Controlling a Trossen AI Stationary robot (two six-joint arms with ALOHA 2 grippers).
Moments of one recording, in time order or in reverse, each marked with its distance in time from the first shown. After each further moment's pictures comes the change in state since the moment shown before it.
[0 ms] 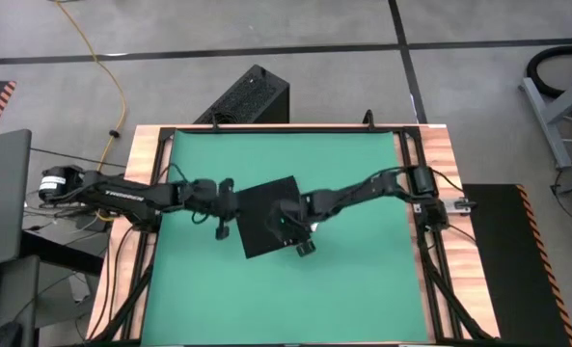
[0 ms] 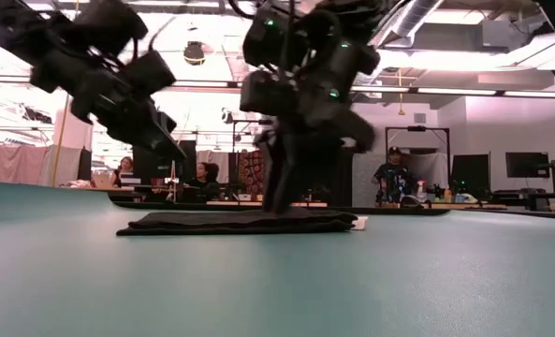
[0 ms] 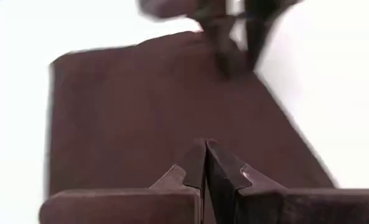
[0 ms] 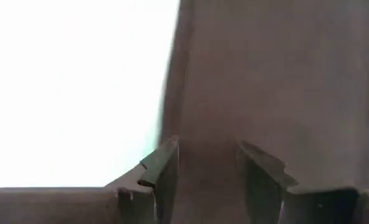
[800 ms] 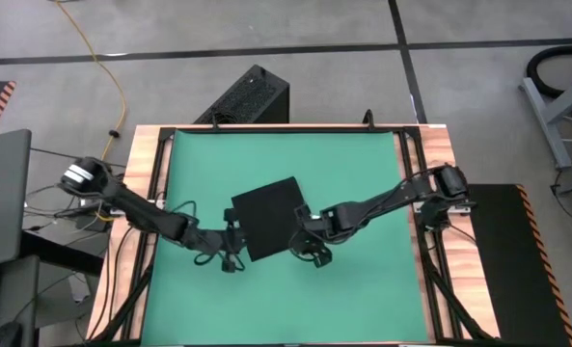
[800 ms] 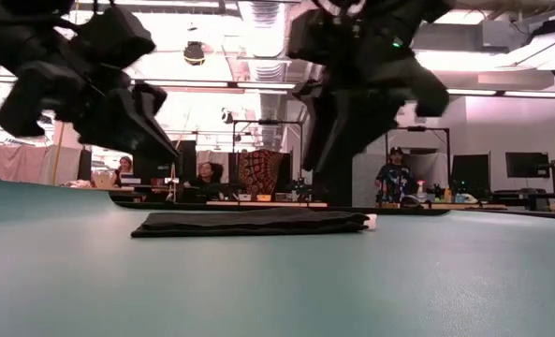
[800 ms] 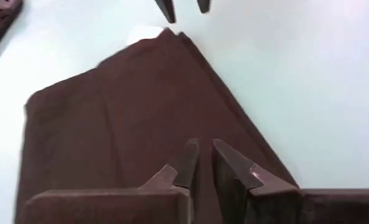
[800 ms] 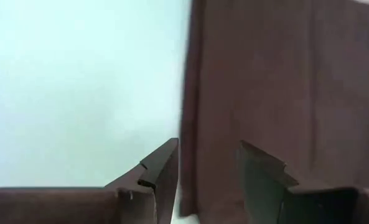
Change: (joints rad) left arm -0.472 0.287 0.112 0.108 -0.514 -0.020; right arm 0.165 -0.223 -0.170 -0.003 0.245 0.081
